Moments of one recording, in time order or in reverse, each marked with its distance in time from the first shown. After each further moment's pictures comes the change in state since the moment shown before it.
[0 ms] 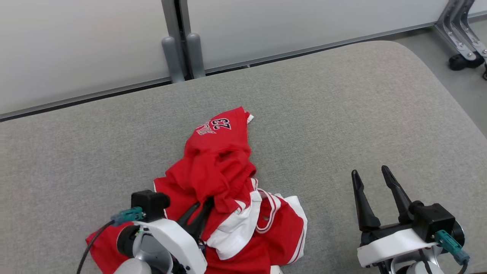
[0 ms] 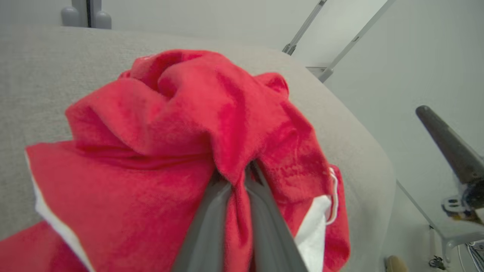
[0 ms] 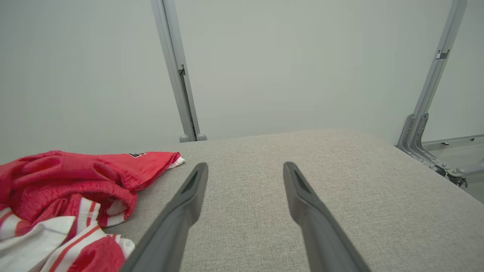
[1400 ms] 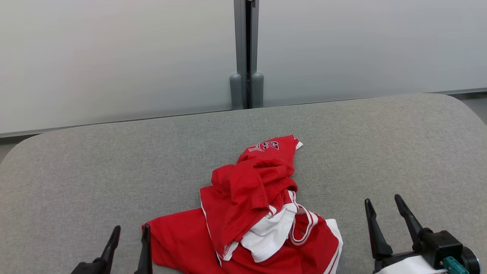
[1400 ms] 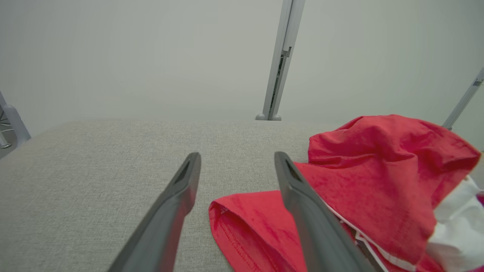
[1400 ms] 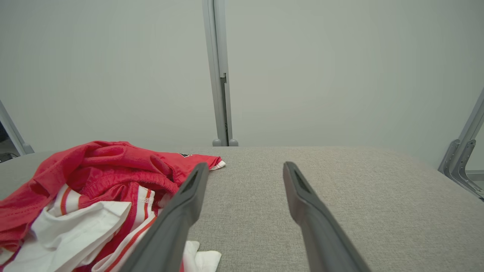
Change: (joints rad) left arm 0.309 -0.097 0.336 0.051 0.423 0.057 -0.412; right arm 0.122 0.000 -0.071 -0.005 -0.071 0.000 0.000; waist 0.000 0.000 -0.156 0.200
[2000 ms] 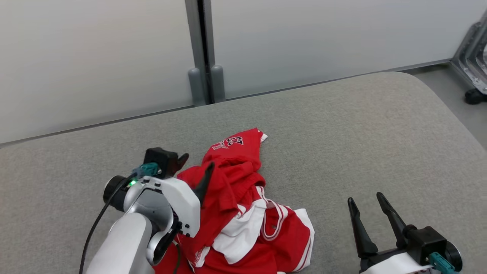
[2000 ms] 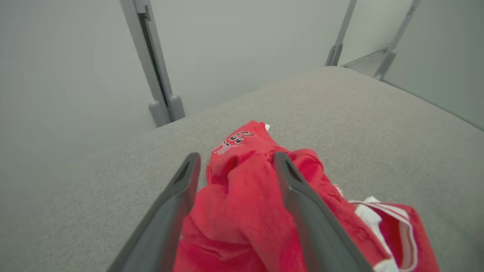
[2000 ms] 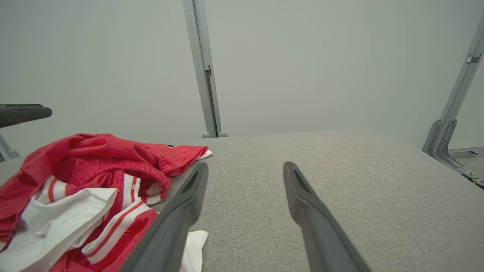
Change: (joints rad) left arm -0.483 -0.022 -0.196 0.164 0.009 -0.147 0.453; right arm -0.030 0.000 0.071 0.018 0.032 0.000 0.000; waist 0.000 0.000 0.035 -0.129
